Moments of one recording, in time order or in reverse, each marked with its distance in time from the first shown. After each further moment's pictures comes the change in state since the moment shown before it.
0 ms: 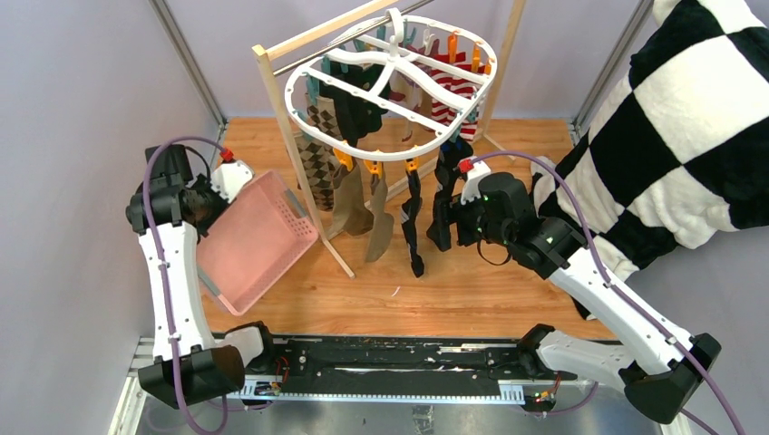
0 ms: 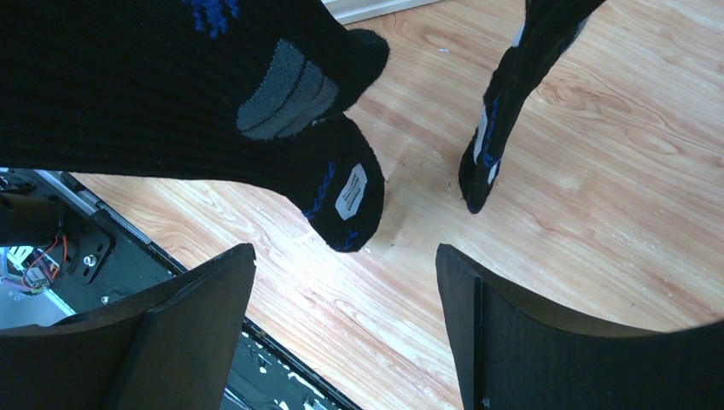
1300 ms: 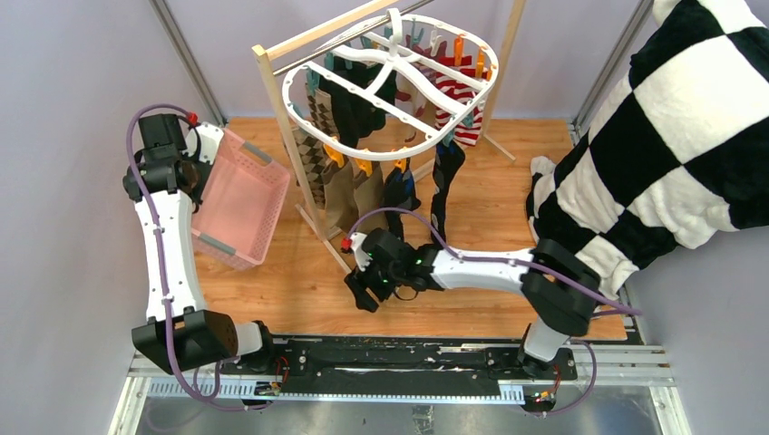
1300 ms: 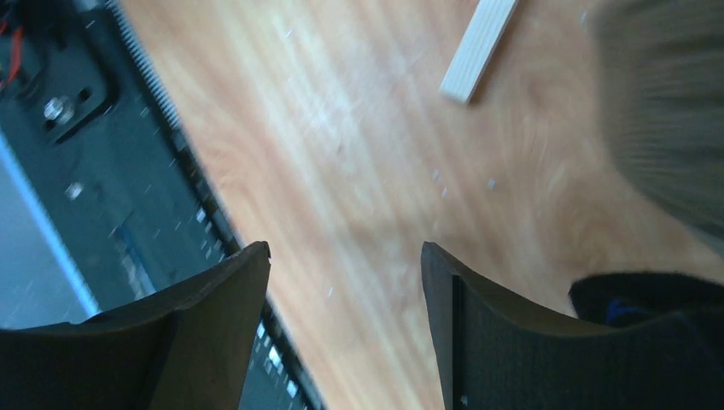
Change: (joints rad) left arm 0.001 0.173 0.183 0.141 -0.222 -0.352; right arm 0.405 0.589 -0.119 0.446 -0.202 -0.065
